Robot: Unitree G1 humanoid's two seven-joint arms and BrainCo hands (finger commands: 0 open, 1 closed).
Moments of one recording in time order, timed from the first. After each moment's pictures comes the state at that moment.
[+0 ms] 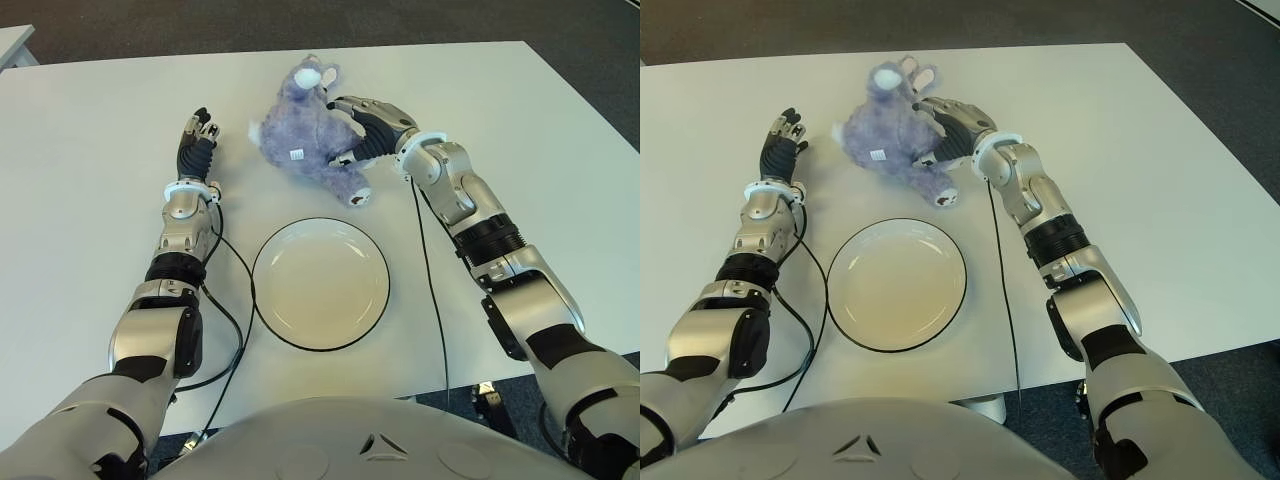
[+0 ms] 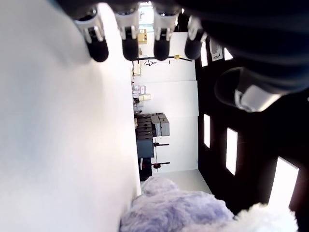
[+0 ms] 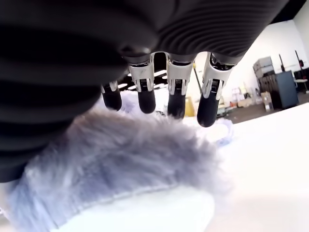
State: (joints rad) left arm -0.56 0.22 0.20 0.86 -0.10 -0.25 0.03; right arm -0.80 -0.37 0.43 0.43 -0.71 -0.08 0.24
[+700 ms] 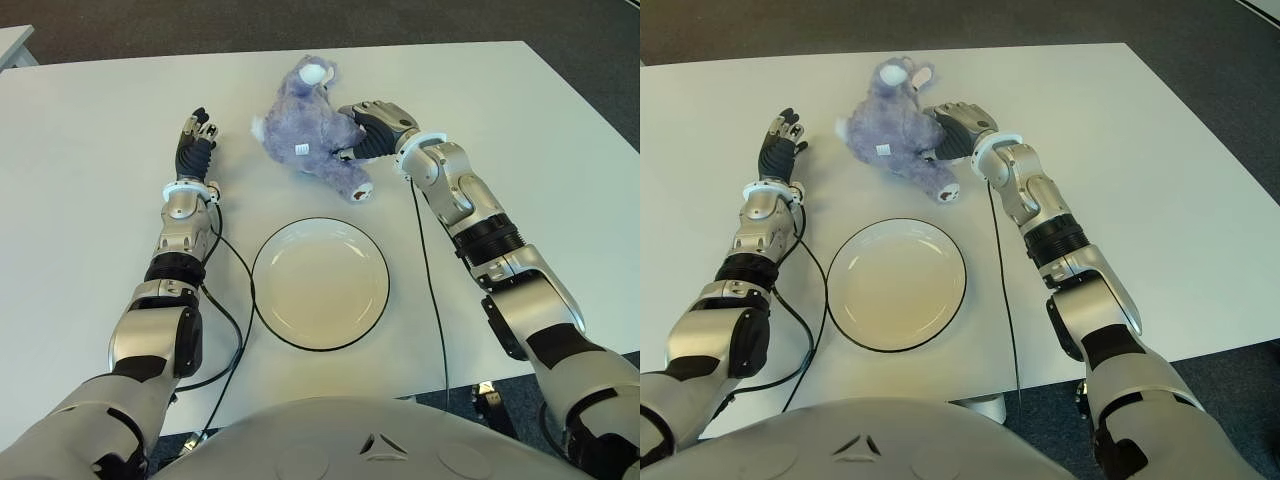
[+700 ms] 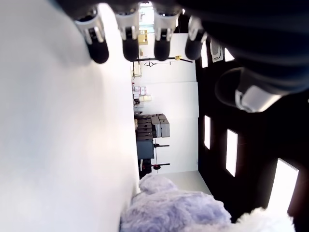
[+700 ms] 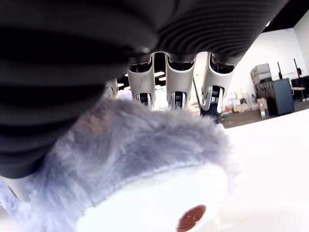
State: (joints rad) left arm -0.56 0.22 0.21 0.86 -0.10 -0.24 0.03; right arm -0.80 -0.37 0.44 0.44 -0.73 -0.07 0.23
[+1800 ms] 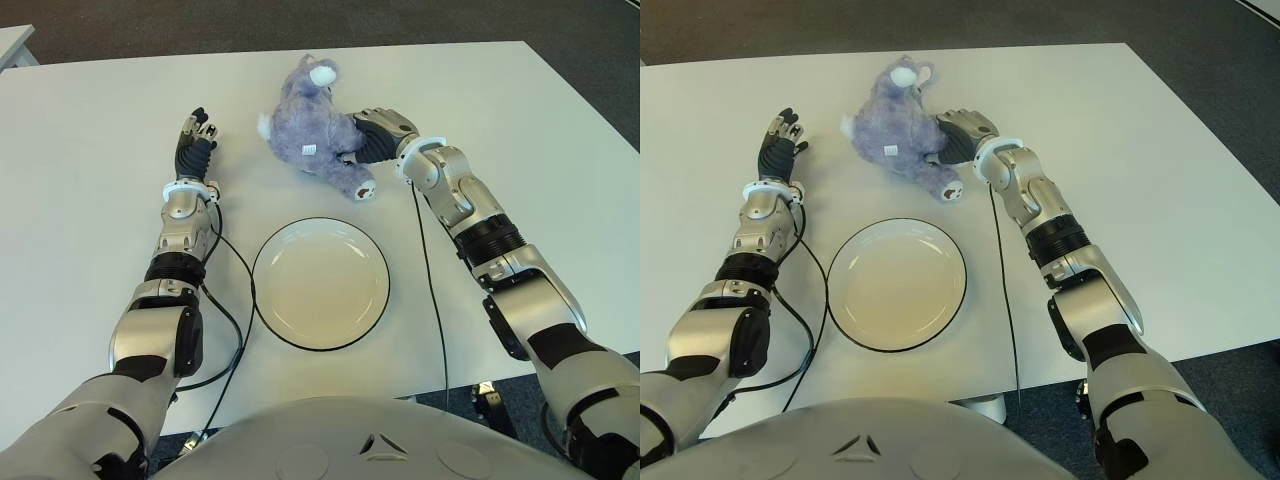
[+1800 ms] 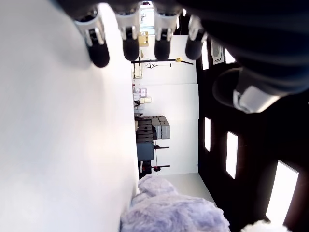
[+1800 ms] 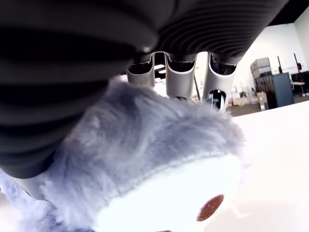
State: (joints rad) left arm -0.56 0.22 0.22 0.86 -0.10 -0.24 0.03; right arm -0.80 -0.38 0.45 0.49 -0.73 -0.10 0.23
